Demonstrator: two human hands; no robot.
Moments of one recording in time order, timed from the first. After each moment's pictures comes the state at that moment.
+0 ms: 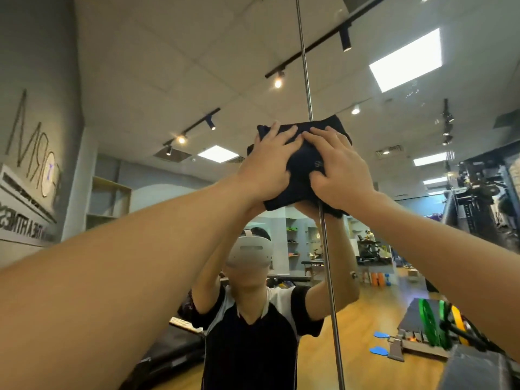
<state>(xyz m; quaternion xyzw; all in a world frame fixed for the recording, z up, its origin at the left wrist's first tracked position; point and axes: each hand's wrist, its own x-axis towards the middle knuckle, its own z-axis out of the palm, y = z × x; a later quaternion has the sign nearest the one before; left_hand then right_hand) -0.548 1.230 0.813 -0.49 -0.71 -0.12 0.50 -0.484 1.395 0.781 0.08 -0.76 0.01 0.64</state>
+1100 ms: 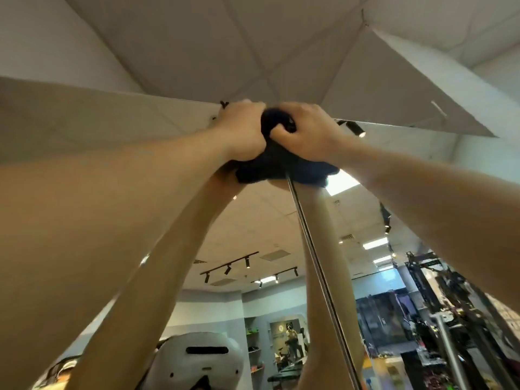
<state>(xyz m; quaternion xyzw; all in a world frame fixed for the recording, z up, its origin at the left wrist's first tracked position) -0.558 1.261 1.374 -0.46 -0.61 -0.17 0.62 -0.492 1.422 1.369 0.08 -0.70 -0.14 0.70</state>
